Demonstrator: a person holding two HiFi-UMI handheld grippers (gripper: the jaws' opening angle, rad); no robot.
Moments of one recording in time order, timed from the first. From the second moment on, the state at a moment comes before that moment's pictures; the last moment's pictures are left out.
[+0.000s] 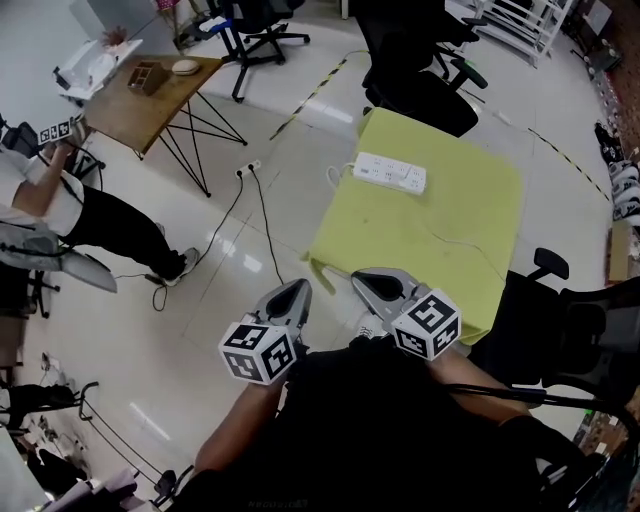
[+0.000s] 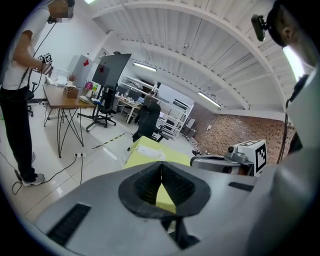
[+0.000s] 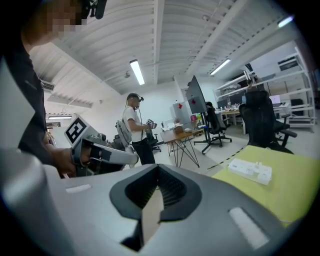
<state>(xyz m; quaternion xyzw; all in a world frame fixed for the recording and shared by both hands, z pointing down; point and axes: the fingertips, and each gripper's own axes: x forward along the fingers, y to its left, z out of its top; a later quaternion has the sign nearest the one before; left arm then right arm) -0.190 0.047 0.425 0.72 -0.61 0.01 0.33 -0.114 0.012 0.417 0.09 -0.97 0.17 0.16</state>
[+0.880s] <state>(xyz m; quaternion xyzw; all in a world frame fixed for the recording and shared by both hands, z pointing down) -0.131 -0.104 0.457 0.77 -0.53 0.07 0.35 -0.025 -0.147 0.480 0.23 -0.93 0.24 0.17</state>
